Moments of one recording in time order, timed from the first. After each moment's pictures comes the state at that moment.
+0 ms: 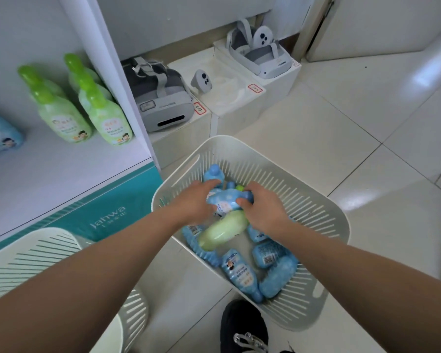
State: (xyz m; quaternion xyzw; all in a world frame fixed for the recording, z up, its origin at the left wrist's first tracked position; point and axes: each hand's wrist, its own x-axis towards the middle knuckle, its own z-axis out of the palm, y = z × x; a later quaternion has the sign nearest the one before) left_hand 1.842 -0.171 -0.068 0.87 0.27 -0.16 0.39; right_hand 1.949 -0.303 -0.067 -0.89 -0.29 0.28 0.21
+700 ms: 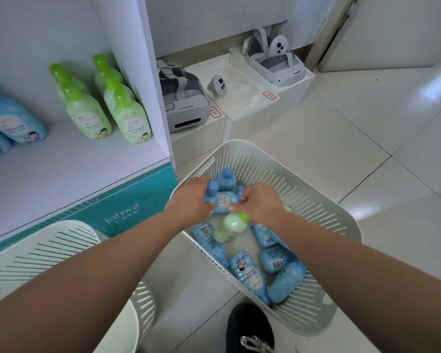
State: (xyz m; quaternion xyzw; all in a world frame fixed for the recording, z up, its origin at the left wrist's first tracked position) left_hand 1.814 -0.153 -0.071 0.88 0.33 -0.03 0.33; right_hand 1.944 -0.263 -0.067 -0.88 -0.35 0.30 0.09
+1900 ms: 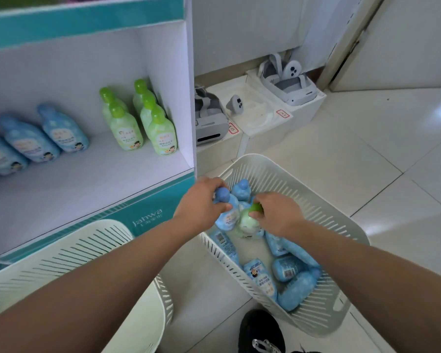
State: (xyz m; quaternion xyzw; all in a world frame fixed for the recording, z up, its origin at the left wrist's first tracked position) left_hand 1.782 -0.157 -0.019 0.84 0.34 0.07 0.42; right_hand 1.936 -0.273 -0.043 -0.84 -0.51 0.17 -0.01
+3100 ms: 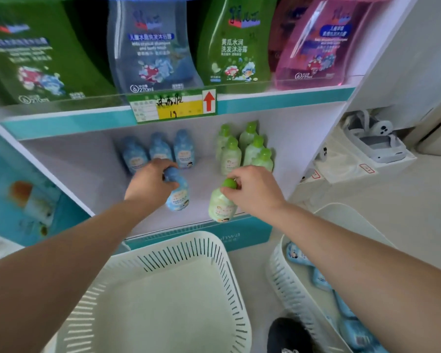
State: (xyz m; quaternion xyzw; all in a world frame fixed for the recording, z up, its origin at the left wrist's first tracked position) left_hand 1.563 0.001 0.046 0.76 0.56 0.21 0.24; right_hand 1.759 -0.094 0.065 -0.73 -0.64 0.11 0.22
